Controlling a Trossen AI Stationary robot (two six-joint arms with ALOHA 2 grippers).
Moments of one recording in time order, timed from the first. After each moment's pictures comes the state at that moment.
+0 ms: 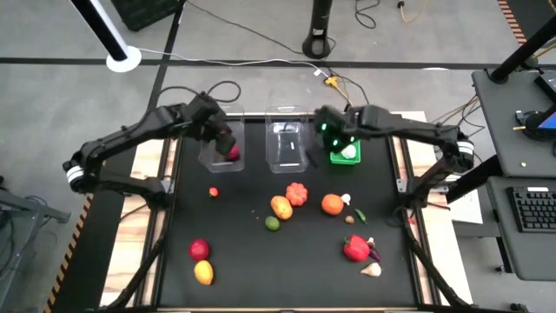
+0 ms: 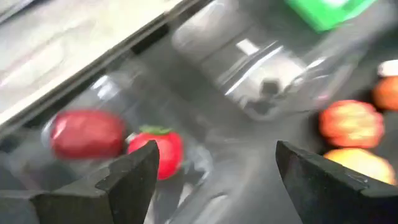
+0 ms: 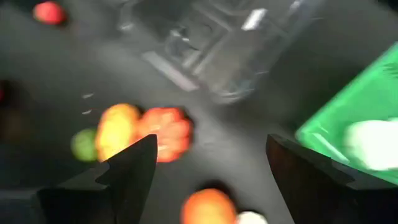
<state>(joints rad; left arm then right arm) 0.53 1.19 1.16 -0.87 -0.03 -0.29 -0.25 1.57 1.55 -1.07 -0.03 0.63</state>
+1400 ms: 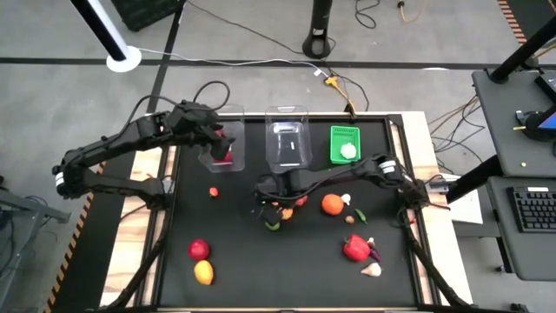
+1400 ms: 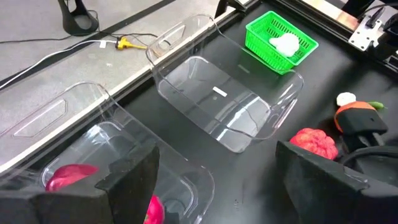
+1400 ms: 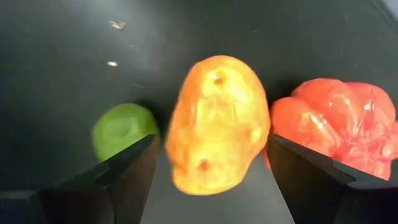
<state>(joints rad) 0.39 1.05 1.15 -0.80 -0.16 -0.32 0.08 2.23 1.94 -1.08 0.06 0.82</state>
